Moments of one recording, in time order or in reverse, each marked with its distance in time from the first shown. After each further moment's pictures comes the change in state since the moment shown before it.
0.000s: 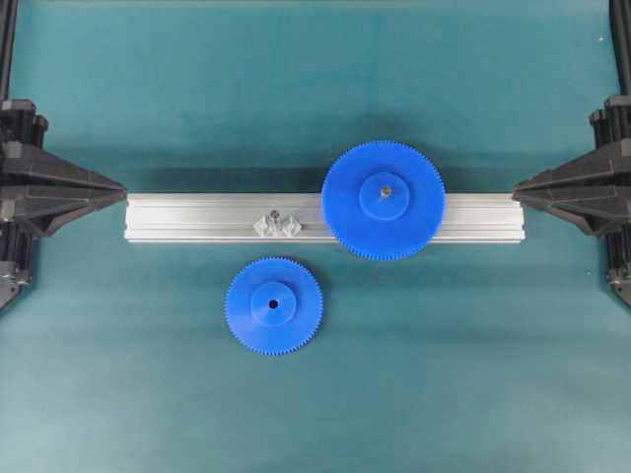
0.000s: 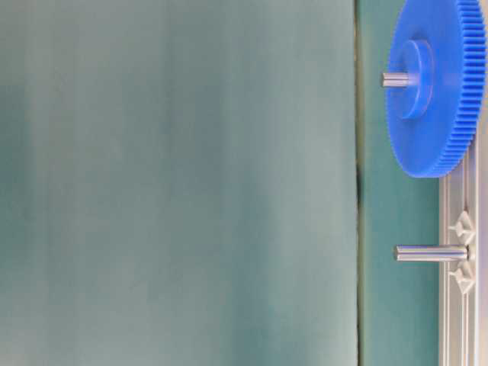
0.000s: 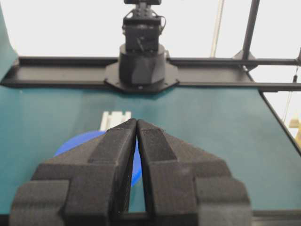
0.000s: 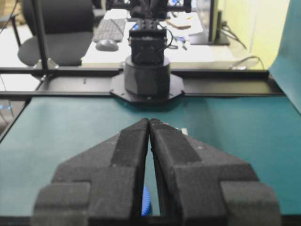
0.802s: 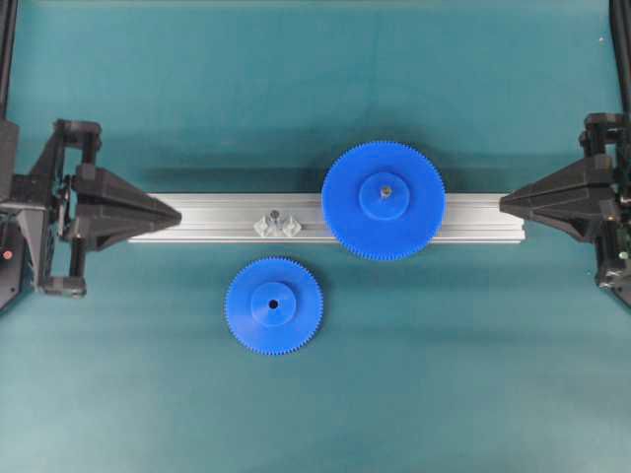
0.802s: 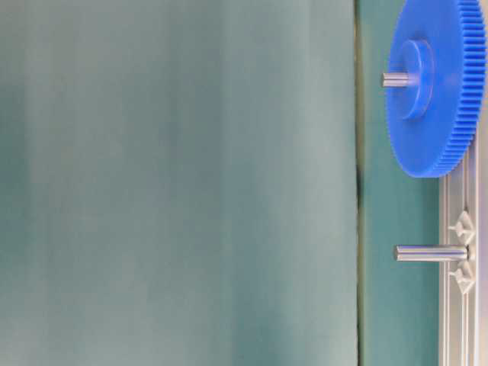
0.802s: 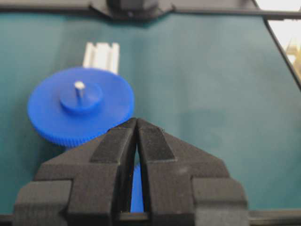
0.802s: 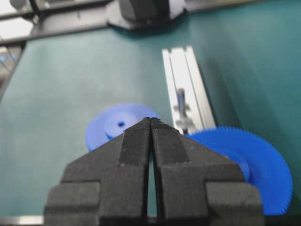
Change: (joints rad) left arm -0.040 0.235 -0.126 0.008 0.181 -0.037; right arm -0.020 0.012 0.020 0.069 0.210 0.097
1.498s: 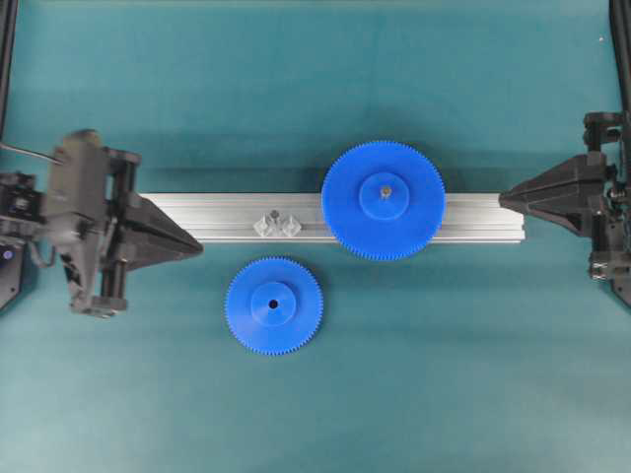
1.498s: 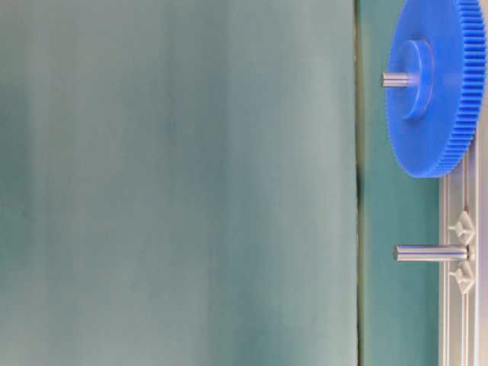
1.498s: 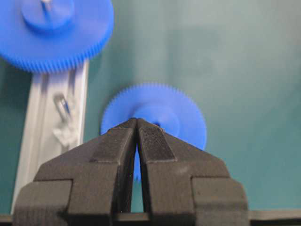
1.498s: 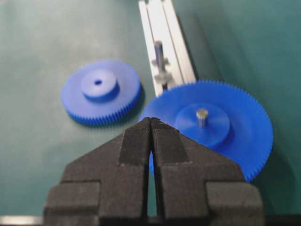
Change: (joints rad) left arm -0.037 0.196 -0.118 0.000 0.255 -0.057; right arm -0.046 0.000 -0.002 0.000 0.155 0.002
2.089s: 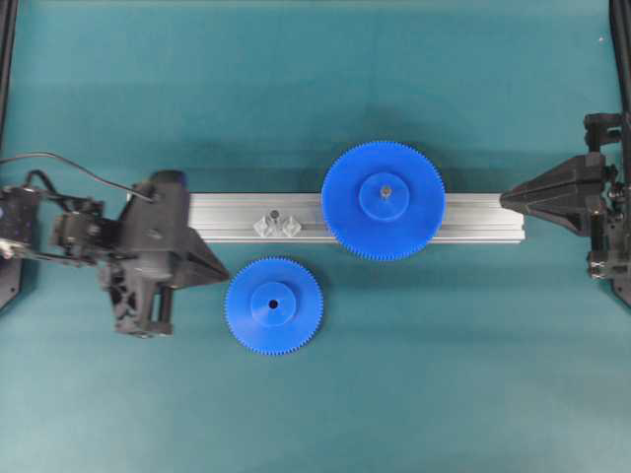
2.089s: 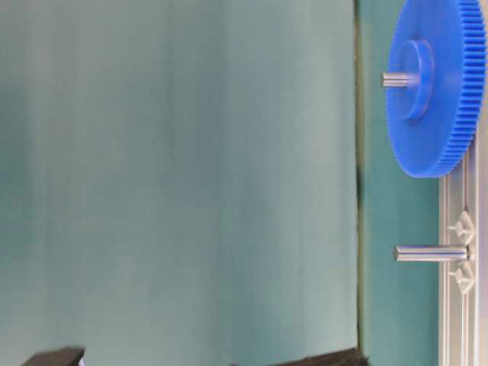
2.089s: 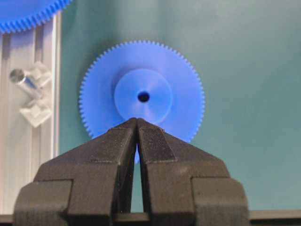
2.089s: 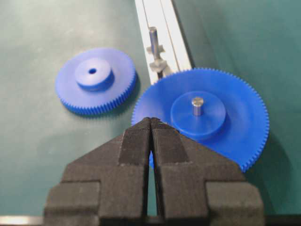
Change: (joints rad) left arm -0.038 0.219 -0.133 0.000 0.109 -0.002; right arm -0.011 0.000 0.000 0.000 0.020 0.002
